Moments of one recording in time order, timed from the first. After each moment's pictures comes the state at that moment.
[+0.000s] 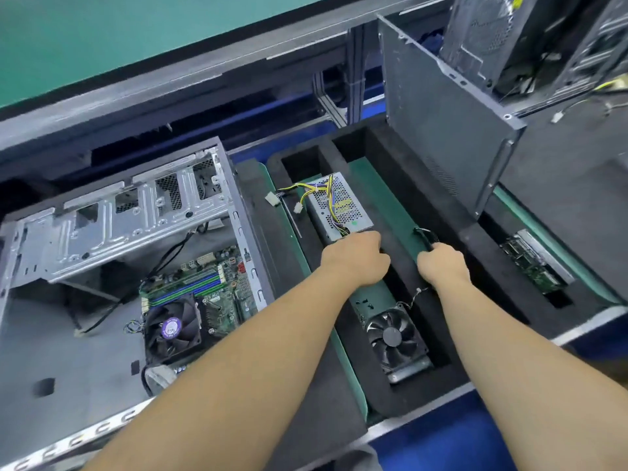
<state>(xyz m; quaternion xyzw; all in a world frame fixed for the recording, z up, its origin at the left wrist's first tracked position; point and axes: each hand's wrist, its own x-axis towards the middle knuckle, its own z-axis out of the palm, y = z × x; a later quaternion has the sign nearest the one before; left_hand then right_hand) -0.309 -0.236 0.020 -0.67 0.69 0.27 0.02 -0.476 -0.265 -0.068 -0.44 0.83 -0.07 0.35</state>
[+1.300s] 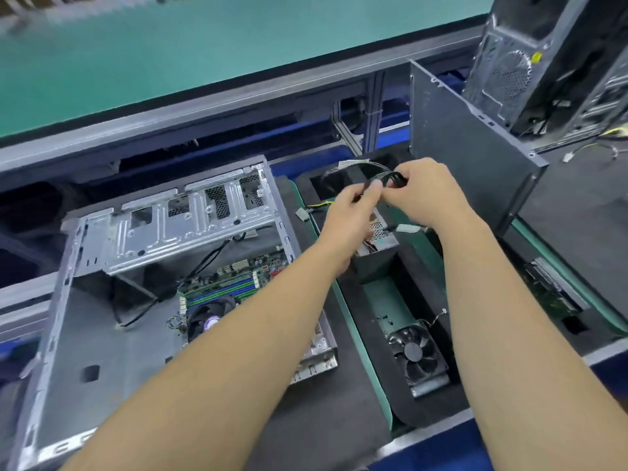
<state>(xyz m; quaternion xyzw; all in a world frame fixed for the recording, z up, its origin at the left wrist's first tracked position) -0.253 -0.242 0.084 -0.58 0.41 0.54 -0.44 -0.386 -0.285 0.119 -0.73 0.61 -0.21 0.22</state>
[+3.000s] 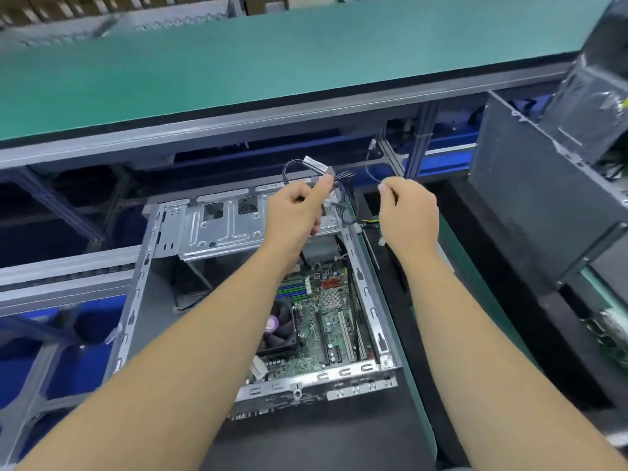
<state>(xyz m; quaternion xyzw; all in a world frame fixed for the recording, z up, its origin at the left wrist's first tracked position) -0.092 -0.205 0.111 -0.62 0.41 0.34 -0.57 -0.256 -0.270 0.093 -0.72 0.56 -0.40 0.15</state>
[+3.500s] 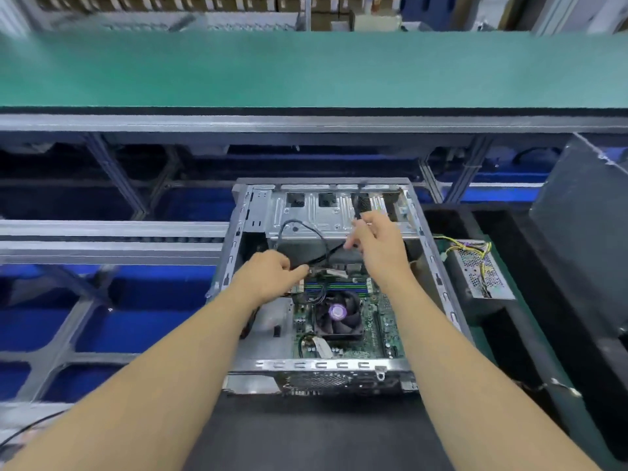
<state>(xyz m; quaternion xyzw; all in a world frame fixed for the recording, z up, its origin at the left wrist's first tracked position) 0.052 -0.080 0.050 -0.82 0.50 0.22 -0.19 -0.130 -0.184 0.075 -0.69 0.41 -0.35 0.49</state>
